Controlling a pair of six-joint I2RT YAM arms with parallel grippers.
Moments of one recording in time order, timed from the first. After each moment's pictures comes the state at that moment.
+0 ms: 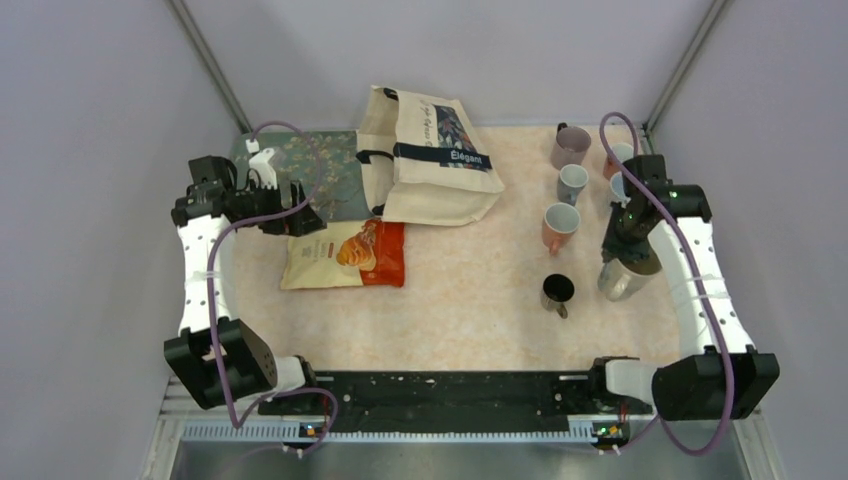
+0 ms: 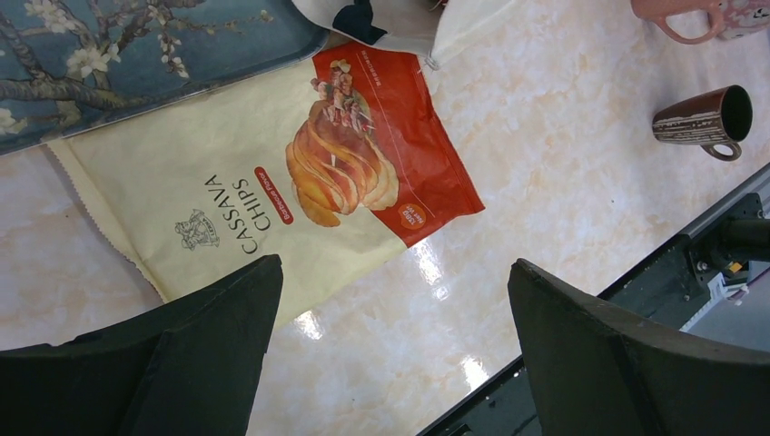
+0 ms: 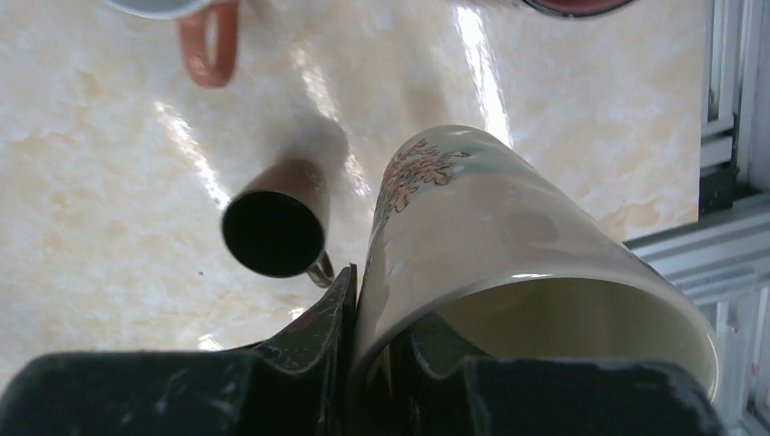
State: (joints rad) left arm 0.32 1.33 1.31 -0.98 0.80 0.32; right arm 0.05 1.24 1.36 -1.30 0.14 0.35
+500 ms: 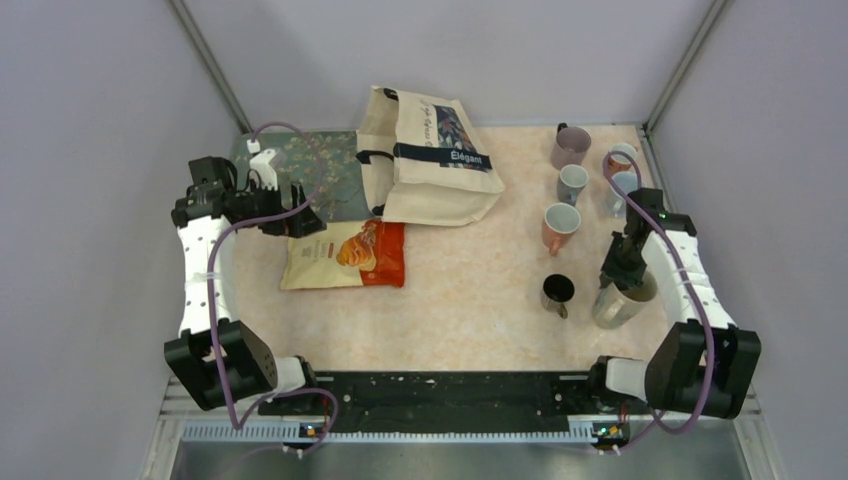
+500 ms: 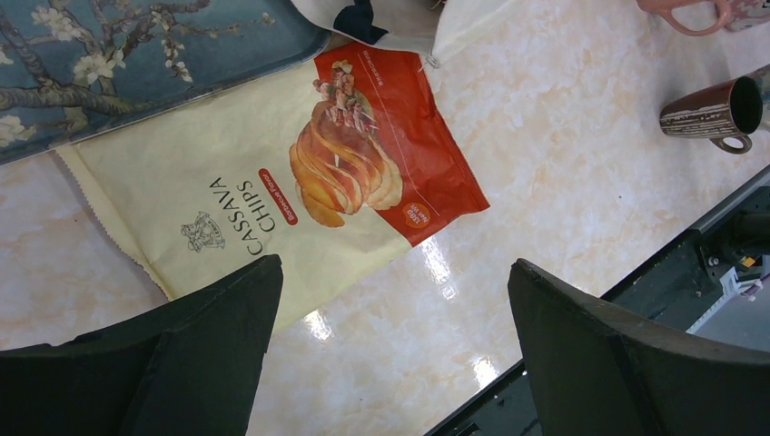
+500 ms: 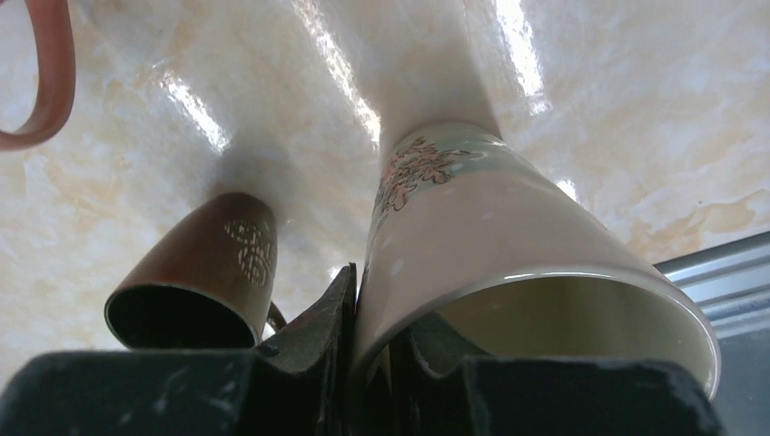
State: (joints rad) left arm 0.32 1.32 1.30 -0.98 0.80 0.35; right arm -0.14 1.24 0.98 -1.08 0.06 0.33
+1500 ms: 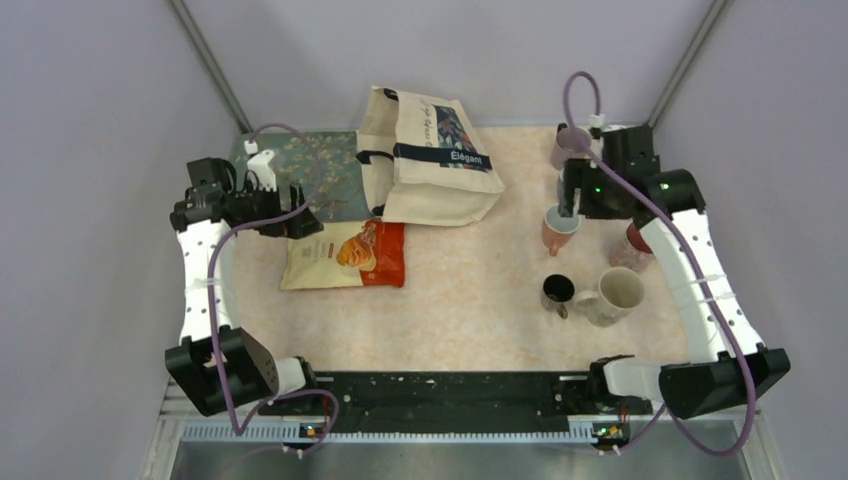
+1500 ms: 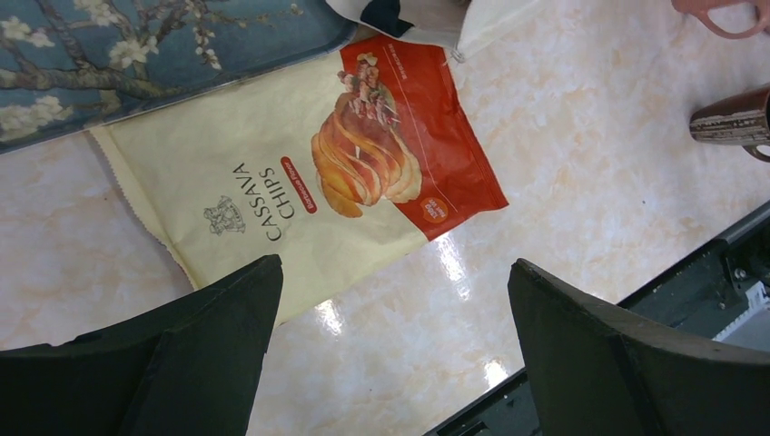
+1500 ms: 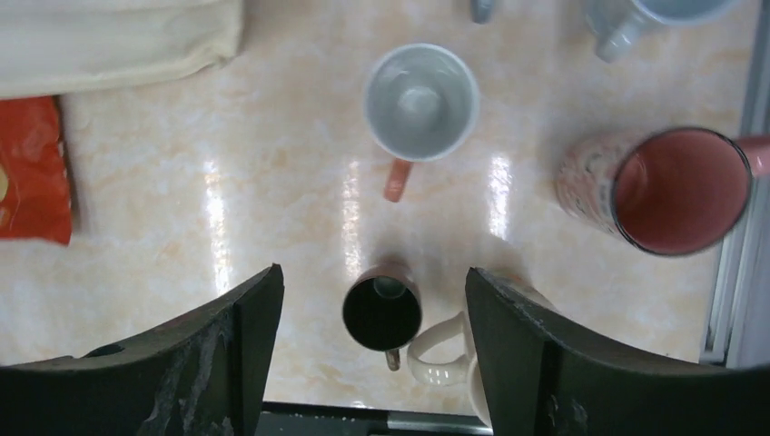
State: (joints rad) left arm 0.32 1.31 1.30 -0.98 0.75 0.34; right arm 0.14 1.26 1.50 -1.12 0.07 0.23
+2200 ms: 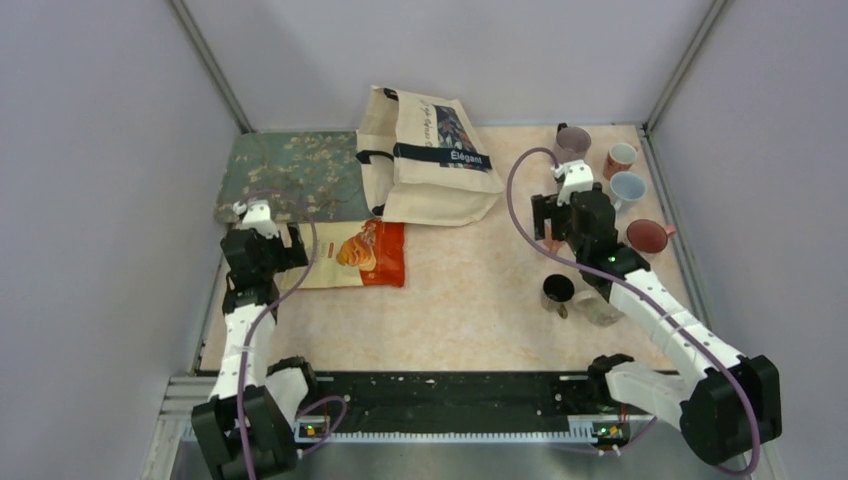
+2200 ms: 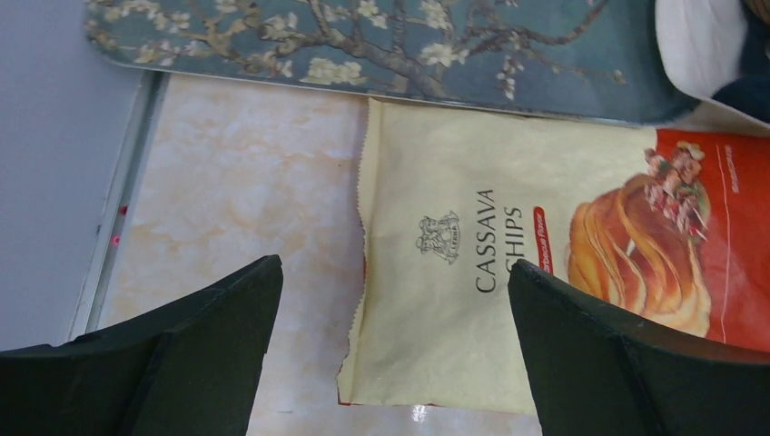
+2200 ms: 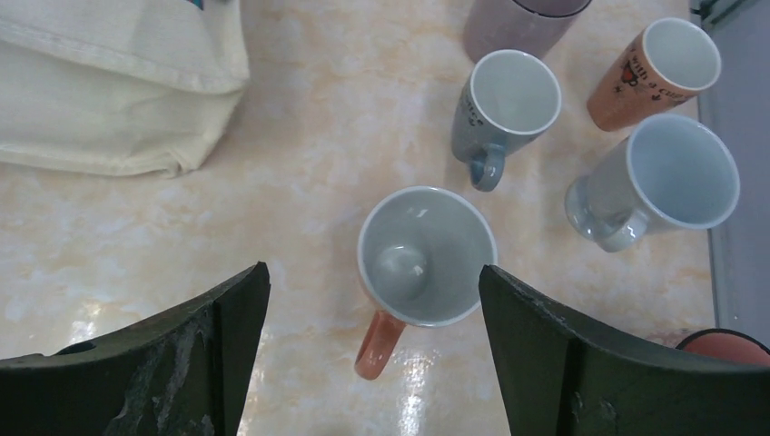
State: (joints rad) left arm 0.30 0.94 0.53 -0.06 0.20 0.08; right arm 0.36 1.05 0.77 -0.13 0.21 -0.04
